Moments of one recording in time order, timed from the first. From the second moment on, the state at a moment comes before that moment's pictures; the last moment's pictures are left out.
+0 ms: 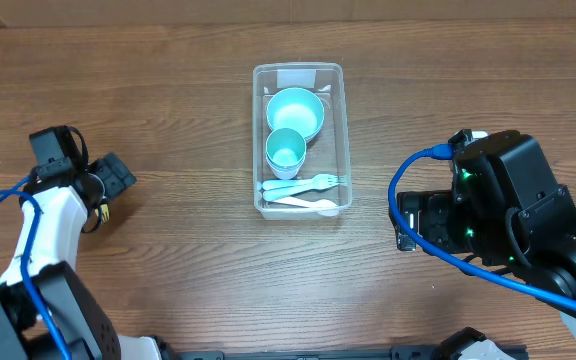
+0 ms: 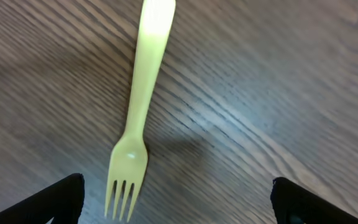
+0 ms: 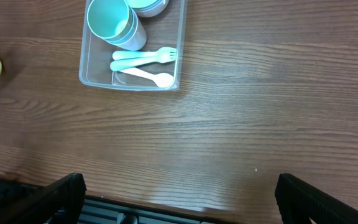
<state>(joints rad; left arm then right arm) 0.37 1.61 0.96 -0.48 -0.02 -0.32 0.52 1.20 1.76 -1.64 0.04 0.44</state>
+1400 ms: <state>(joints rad) 0.42 1.76 0.96 -0.34 0.02 -0.27 0.52 1.20 1.76 -1.64 0.04 0.44</state>
